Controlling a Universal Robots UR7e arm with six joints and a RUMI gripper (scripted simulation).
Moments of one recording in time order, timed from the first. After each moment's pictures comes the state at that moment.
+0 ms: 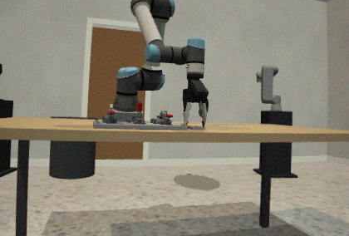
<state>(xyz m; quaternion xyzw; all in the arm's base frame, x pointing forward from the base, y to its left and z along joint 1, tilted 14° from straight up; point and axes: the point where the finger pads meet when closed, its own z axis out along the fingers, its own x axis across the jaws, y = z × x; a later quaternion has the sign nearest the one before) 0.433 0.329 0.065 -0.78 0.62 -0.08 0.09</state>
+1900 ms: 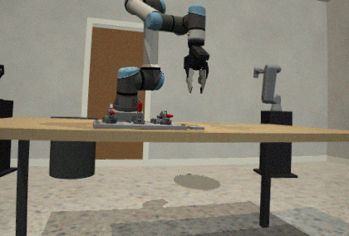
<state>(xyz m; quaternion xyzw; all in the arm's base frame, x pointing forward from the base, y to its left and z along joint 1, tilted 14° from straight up) 0.398 0.324 0.203 -0.78 0.62 -0.09 0.09</state>
